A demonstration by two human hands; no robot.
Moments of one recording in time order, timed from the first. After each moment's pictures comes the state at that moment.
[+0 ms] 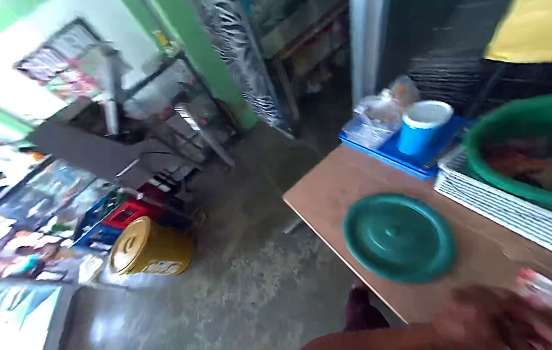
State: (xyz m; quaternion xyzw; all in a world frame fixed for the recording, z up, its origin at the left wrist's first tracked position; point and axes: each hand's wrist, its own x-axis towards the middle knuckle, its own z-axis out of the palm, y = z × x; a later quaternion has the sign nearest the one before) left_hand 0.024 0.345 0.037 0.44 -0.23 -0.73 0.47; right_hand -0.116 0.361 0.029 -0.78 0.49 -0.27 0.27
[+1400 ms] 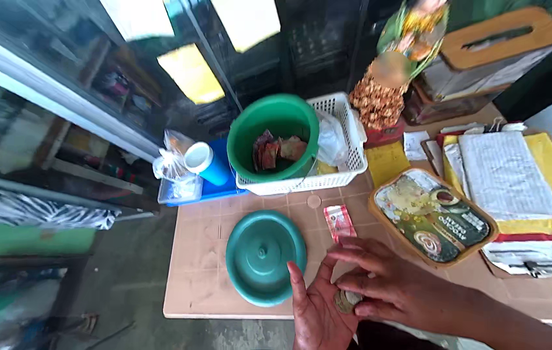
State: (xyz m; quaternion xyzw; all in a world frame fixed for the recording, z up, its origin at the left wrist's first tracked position) left_hand 0.045 0.314 0.038 0.12 -0.07 -0.96 0.24; right_hand -0.142 0.372 0.036 -0.78 0.48 -0.36 0.16
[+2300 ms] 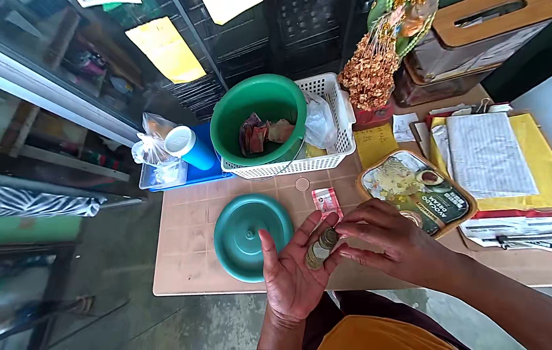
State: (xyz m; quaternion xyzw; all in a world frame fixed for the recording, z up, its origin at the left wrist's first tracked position) left_hand 0.043 0.290 0.049 0.13 -0.12 -0.95 0.26; right_hand -0.160 0.370 0.037 -0.71 0.57 -0.40 0.09
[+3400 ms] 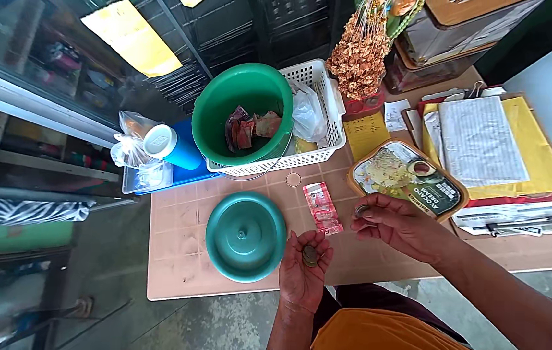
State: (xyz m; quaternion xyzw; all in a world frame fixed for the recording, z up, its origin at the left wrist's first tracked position) left_hand 0.014 0.309 0.024 0.47 -0.03 -0.84 0.28; right_hand -0.190 0.380 0.018 -0.14 0.49 -0.60 0.62
